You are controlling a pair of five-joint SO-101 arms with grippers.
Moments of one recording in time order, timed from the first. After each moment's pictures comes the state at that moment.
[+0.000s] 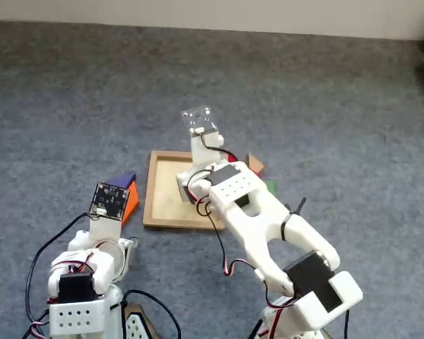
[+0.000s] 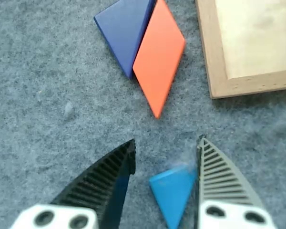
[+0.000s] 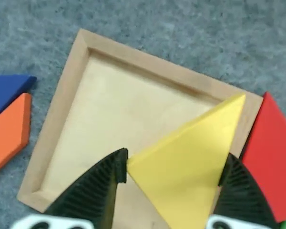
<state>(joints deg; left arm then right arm) -10.4 -101.9 96.0 75.1 -11.0 -38.1 -0.2 32.7 35.4 -10.9</state>
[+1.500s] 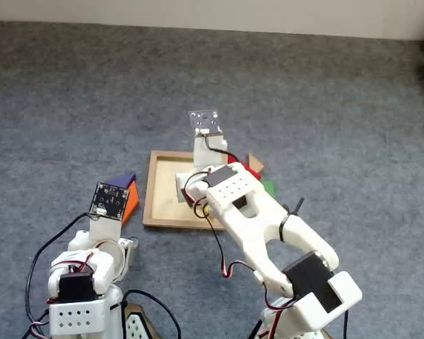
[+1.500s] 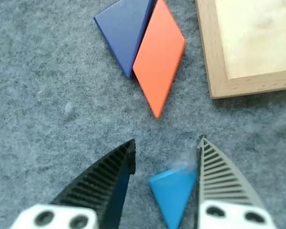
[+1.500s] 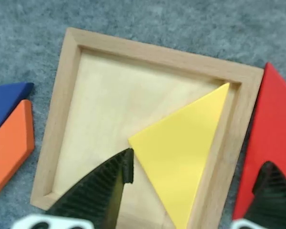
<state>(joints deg) -10.4 -101.9 96.0 75.1 -11.0 -38.9 -0.1 32.4 37.8 -19.7</state>
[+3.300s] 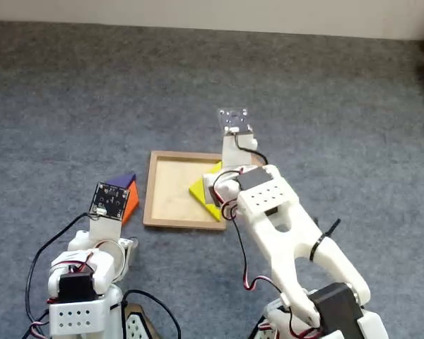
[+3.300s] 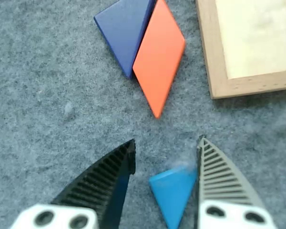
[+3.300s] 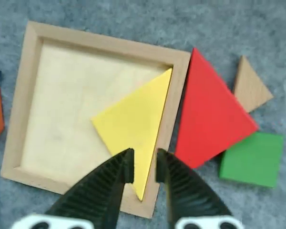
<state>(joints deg) -10.4 -101.9 96.0 75.1 -11.0 -31.2 -14.9 39.7 46.5 -13.1</state>
